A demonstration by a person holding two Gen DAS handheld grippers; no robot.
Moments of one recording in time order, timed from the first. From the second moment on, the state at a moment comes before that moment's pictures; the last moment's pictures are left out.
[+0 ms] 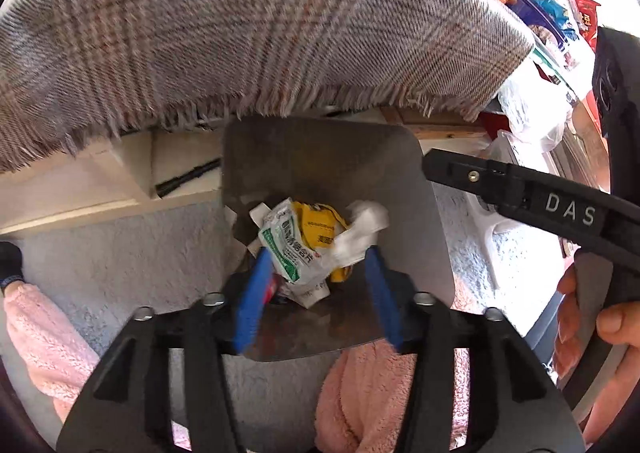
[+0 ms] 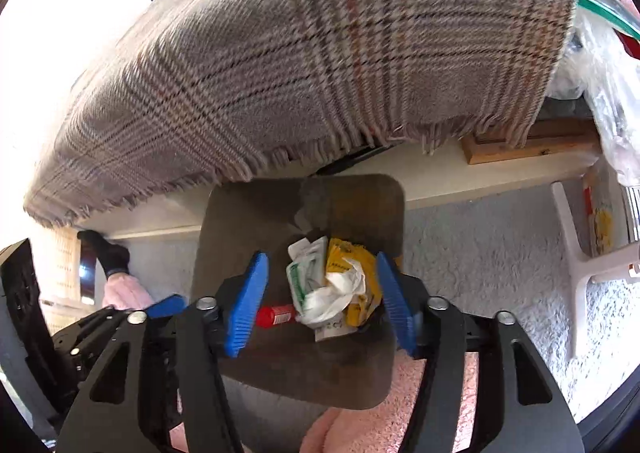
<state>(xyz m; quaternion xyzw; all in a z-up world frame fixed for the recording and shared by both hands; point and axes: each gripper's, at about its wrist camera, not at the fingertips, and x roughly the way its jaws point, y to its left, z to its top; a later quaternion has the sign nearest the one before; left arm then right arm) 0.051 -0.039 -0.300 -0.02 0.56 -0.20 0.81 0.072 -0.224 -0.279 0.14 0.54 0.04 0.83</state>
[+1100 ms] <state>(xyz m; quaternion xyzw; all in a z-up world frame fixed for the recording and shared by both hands) 0.222 -0.029 -0.138 0.01 0.44 -0.16 0.88 0.244 -0.280 -0.139 0.15 0.45 0.02 0.88</state>
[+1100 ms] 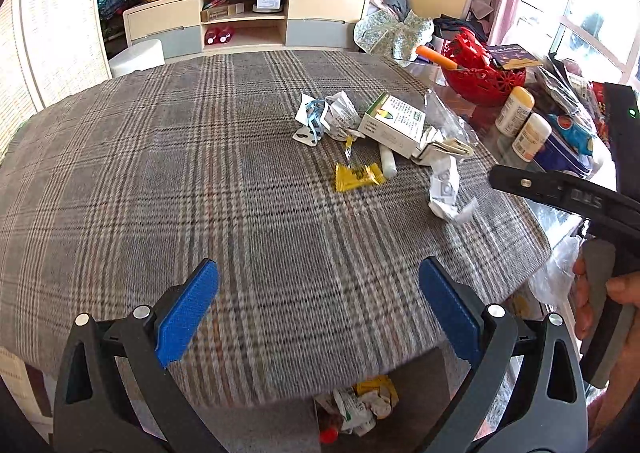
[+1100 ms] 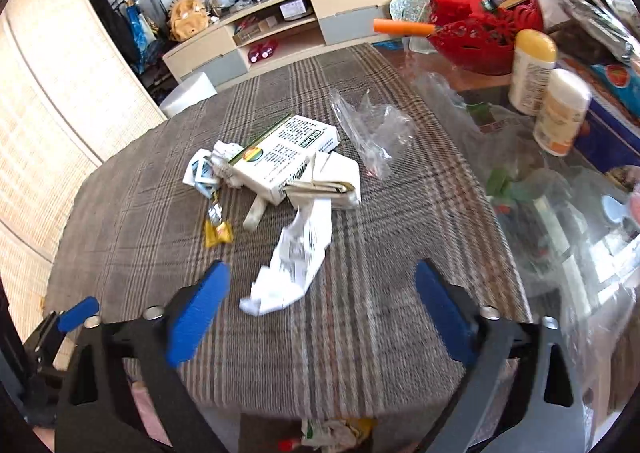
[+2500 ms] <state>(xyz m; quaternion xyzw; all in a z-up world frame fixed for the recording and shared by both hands) 0.313 -0.077 -0.187 0.06 0.47 -0.16 0.87 0.242 -0.292 -0.180 0.15 0.49 0.06 0.86</state>
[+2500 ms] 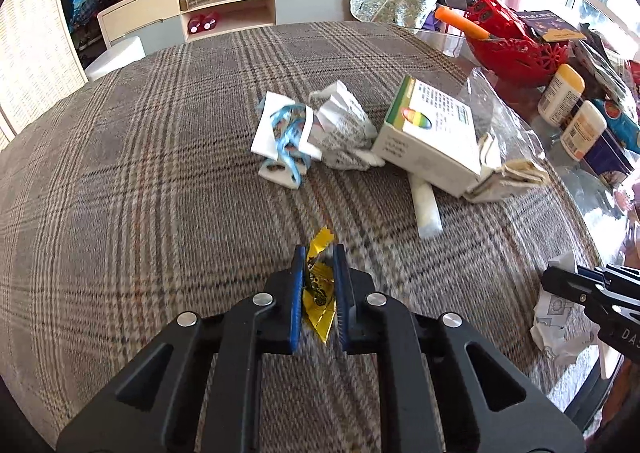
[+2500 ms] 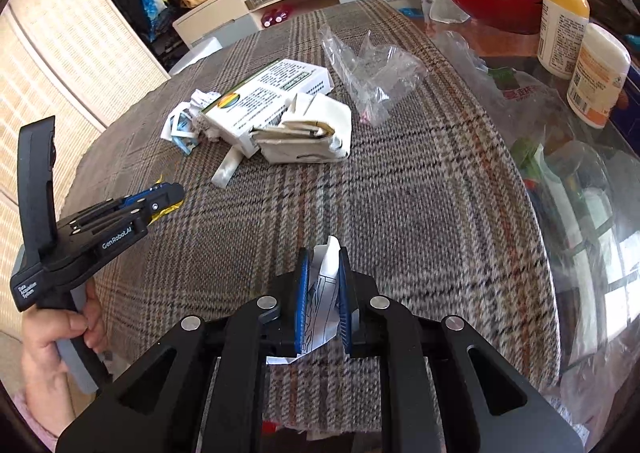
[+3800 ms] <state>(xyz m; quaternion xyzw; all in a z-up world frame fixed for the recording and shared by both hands) 0.054 -0.052 -0.295 -0.03 0.55 -0.22 0.80 0.066 -0.218 -0.275 0.11 0.55 0.06 0.82</state>
